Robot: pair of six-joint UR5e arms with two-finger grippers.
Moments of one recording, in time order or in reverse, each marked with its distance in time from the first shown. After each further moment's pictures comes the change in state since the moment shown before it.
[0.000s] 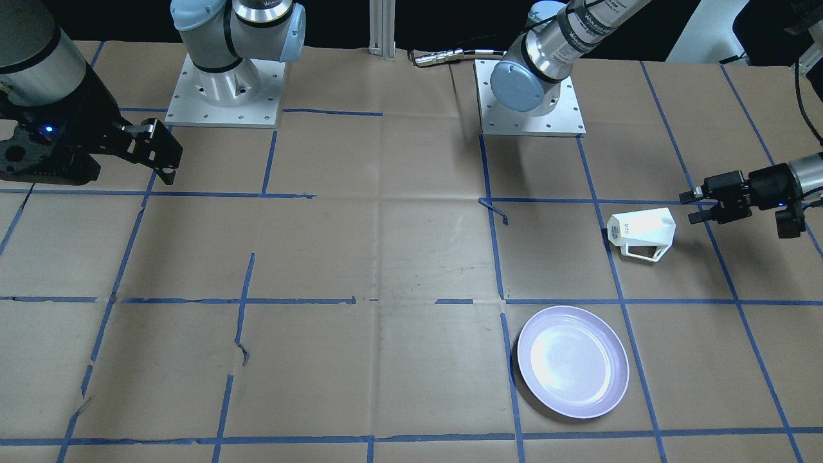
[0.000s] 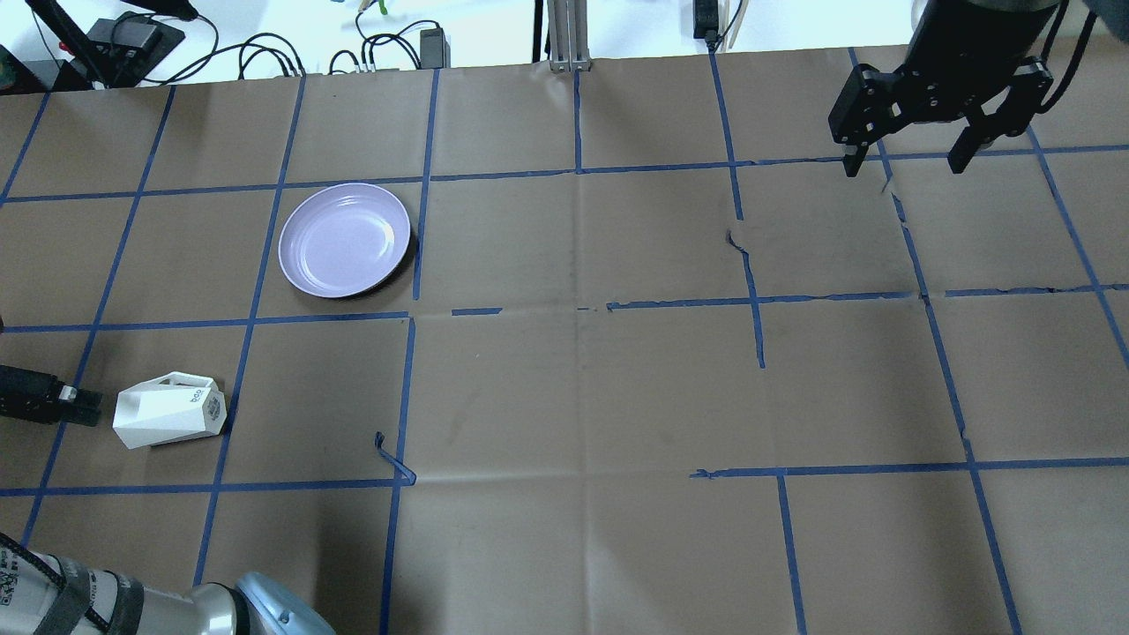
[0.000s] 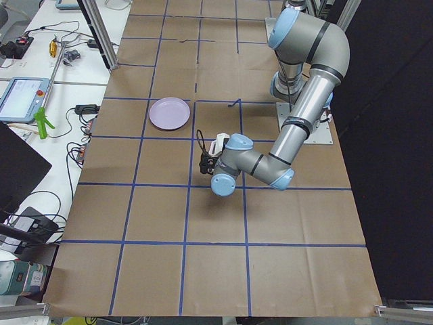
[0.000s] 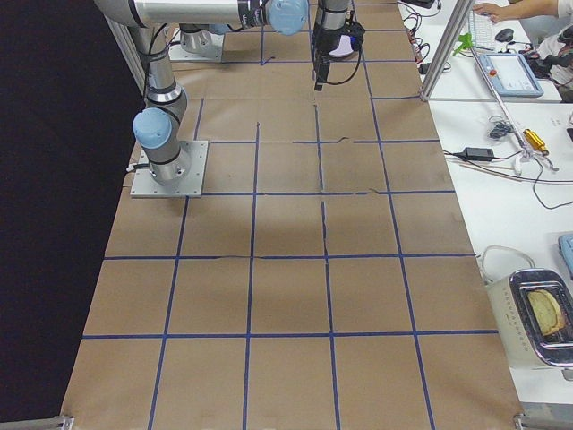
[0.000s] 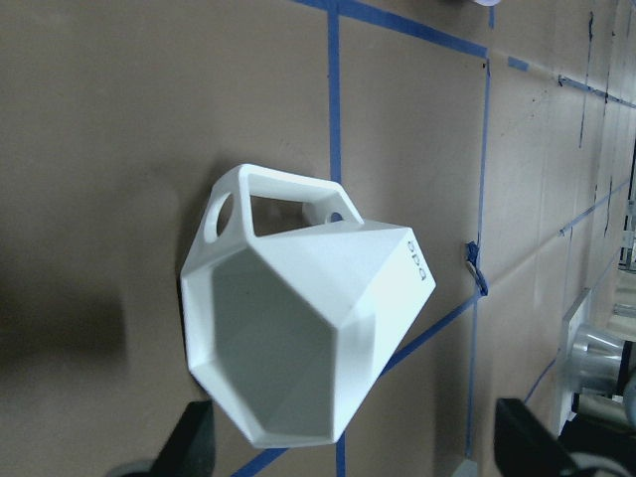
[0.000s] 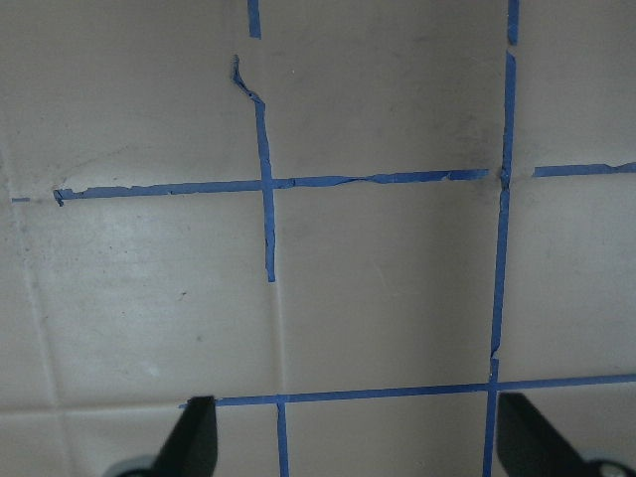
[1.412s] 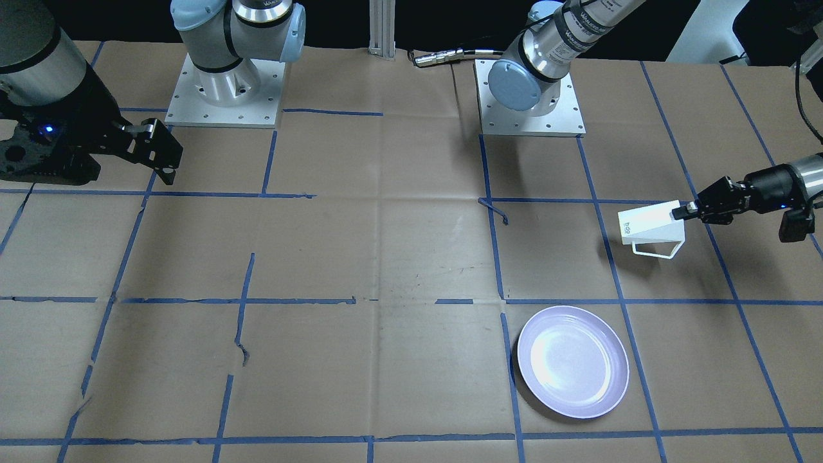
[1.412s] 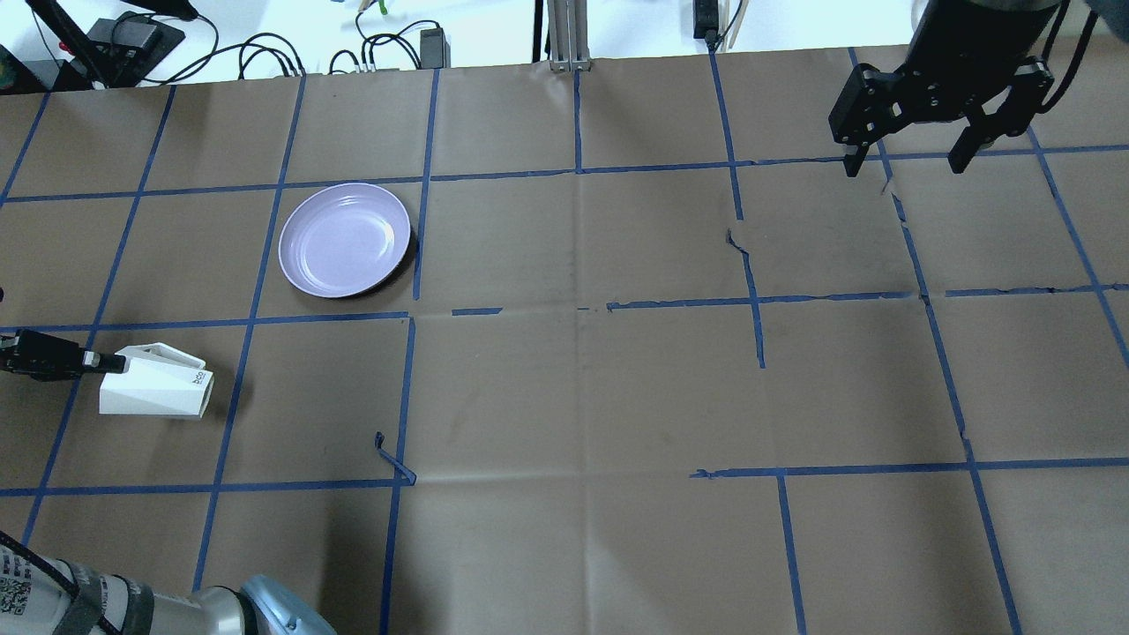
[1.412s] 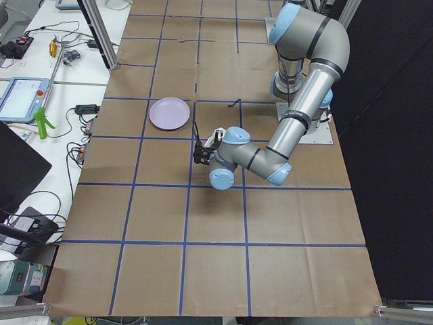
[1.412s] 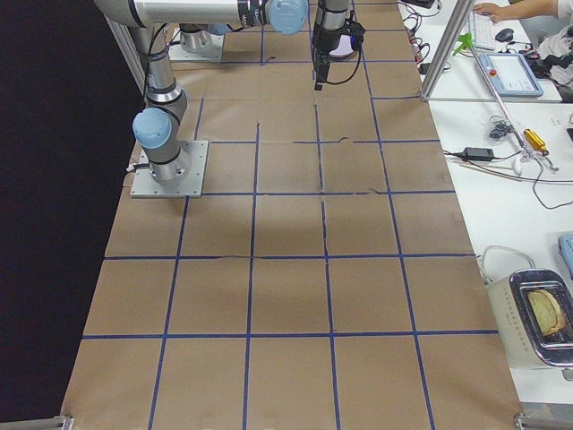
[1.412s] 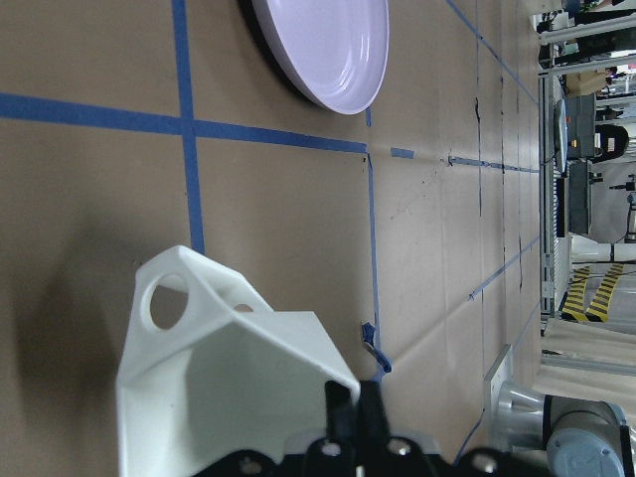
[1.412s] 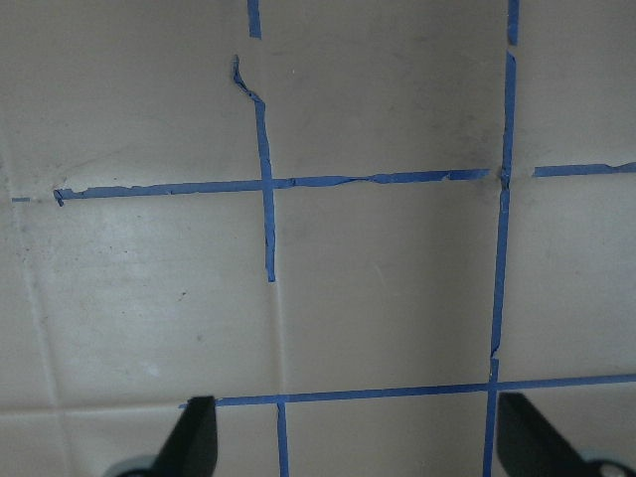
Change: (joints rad) left arm -0.055 0.101 0.031 -0.126 -0.178 -0.001; right arm 0.000 0.000 0.000 0.000 0.000 0.000
